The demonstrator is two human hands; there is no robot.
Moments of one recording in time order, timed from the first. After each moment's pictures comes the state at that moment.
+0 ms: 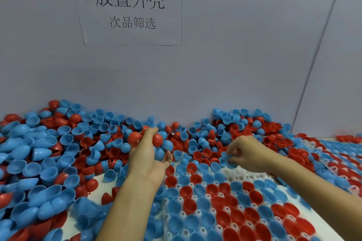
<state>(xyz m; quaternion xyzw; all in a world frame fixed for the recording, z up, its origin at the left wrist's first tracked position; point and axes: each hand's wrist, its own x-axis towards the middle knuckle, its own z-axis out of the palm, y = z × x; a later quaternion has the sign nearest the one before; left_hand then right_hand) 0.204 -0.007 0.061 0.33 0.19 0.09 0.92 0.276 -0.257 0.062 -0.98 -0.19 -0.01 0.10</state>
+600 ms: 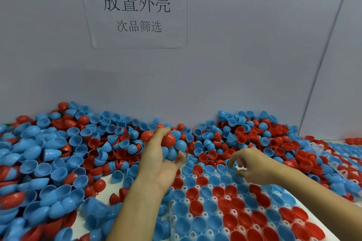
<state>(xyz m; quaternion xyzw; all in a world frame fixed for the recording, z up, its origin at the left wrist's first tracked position) 0.191 -0.011 0.072 0.32 0.14 0.04 0.94 0.276 -0.263 0.039 -0.98 -0.20 0.03 0.08</state>
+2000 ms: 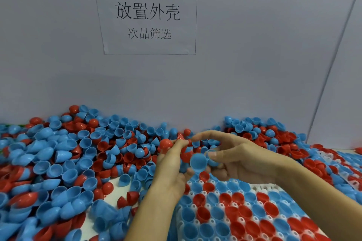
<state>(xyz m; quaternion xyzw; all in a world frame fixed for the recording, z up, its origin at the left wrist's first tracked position) 0.198 -0.017 0.057 0.43 0.12 0.00 0.89 0.220 -0.185 0.116 -0.64 -0.26 0.35 0.63</state>
